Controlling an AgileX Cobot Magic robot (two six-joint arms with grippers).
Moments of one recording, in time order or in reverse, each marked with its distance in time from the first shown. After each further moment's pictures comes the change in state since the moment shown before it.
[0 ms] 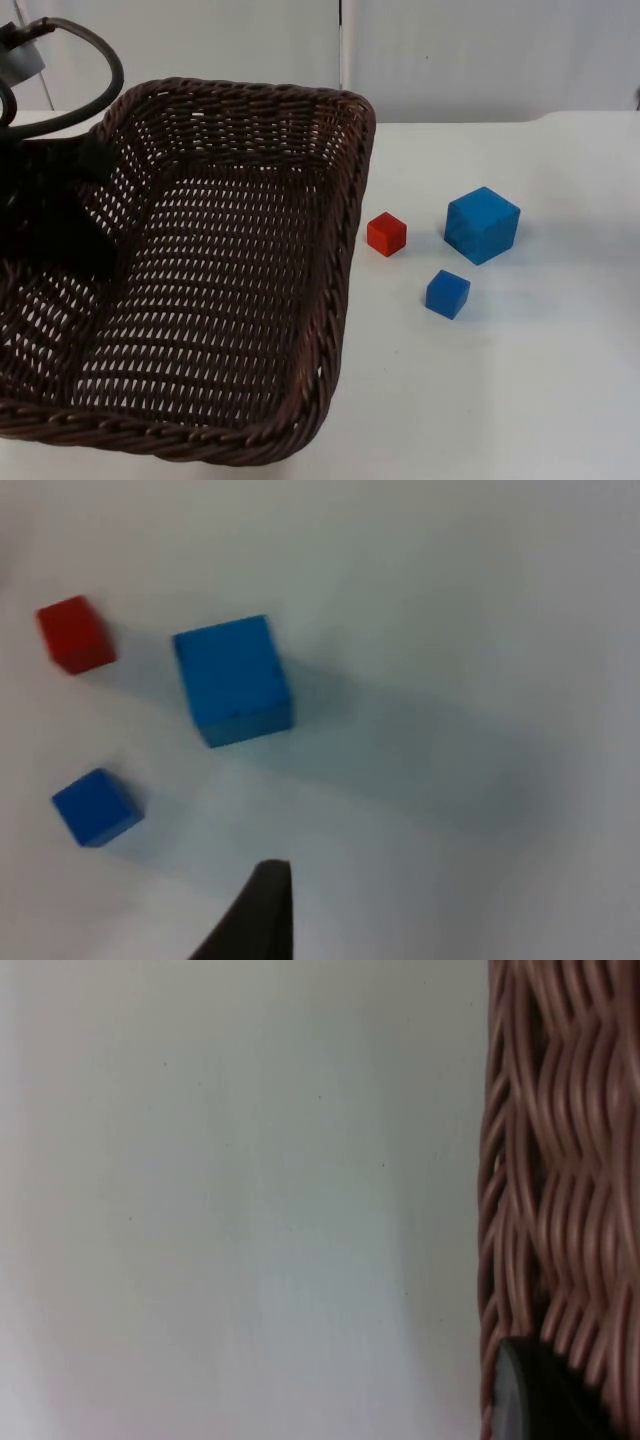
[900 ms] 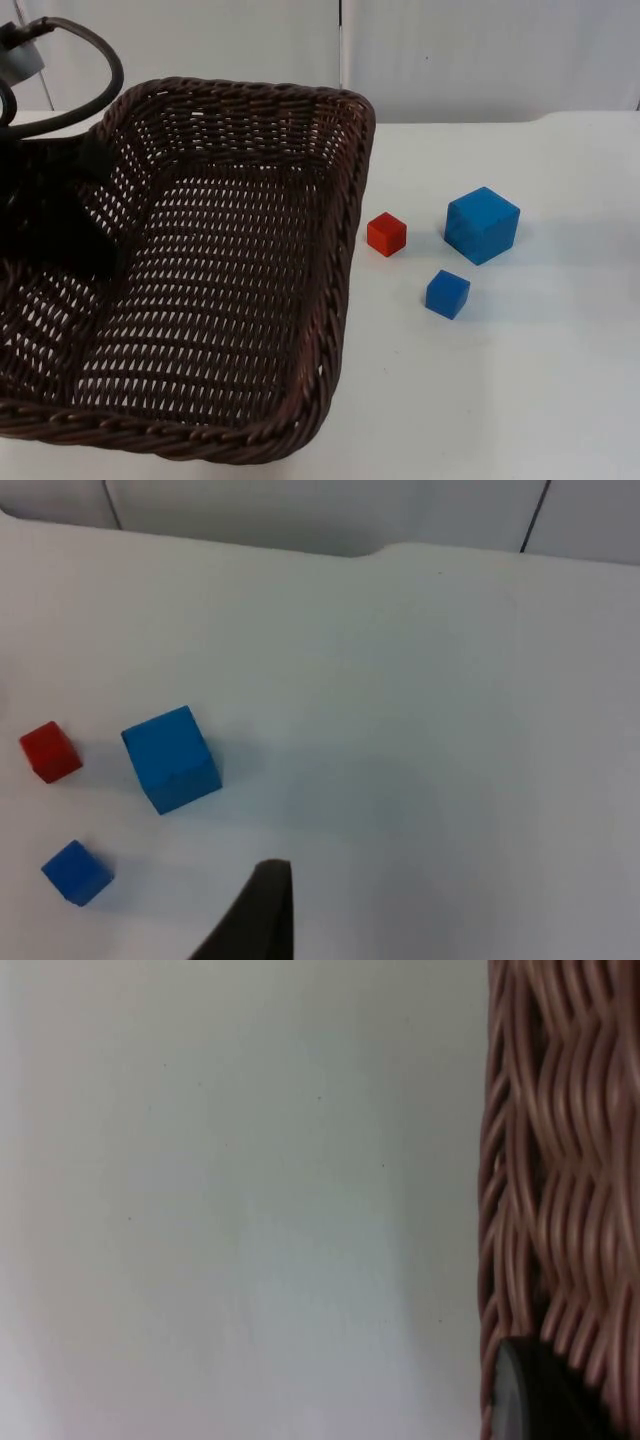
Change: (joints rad) right arm -0.131 -0.471 0.196 -0.018 0.019 0.126; left arm 0.000 0.000 0.000 0.000 -0.002 0.000
